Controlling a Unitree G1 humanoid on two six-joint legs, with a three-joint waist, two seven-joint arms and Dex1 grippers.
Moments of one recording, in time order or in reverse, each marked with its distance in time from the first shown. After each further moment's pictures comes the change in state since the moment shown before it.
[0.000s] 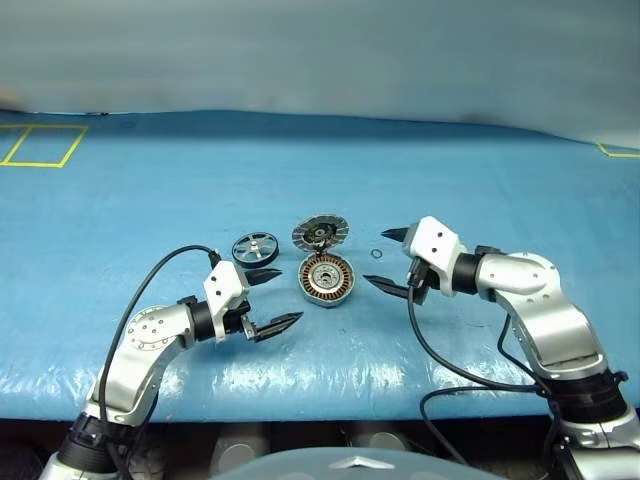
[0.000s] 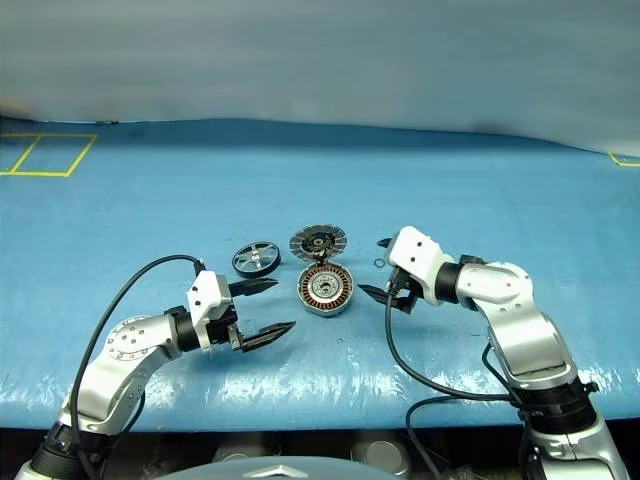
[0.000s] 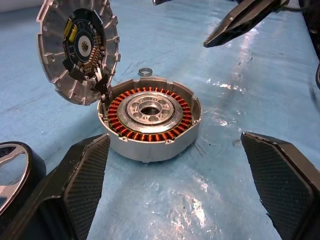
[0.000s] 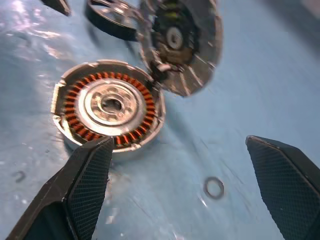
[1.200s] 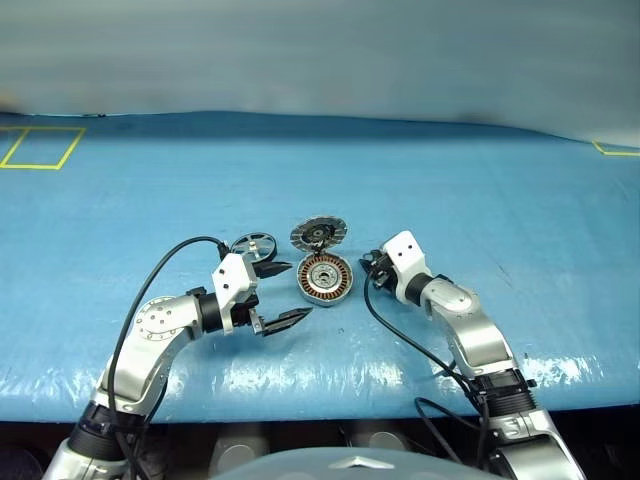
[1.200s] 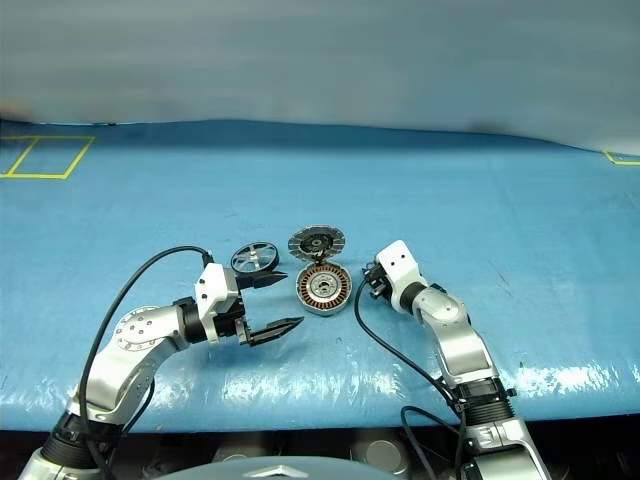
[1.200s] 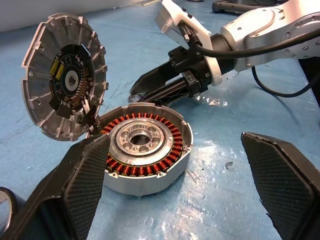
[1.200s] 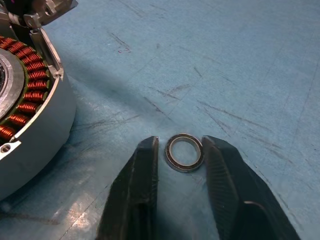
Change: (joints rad) left arm -0.057 -0.022 -0.024 0.001 0.003 0.002 -0.020; right arm -0.054 0.286 0.091 0.435 -0.062 -0.155 -0.374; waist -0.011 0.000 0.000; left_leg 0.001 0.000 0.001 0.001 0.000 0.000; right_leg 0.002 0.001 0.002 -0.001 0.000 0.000
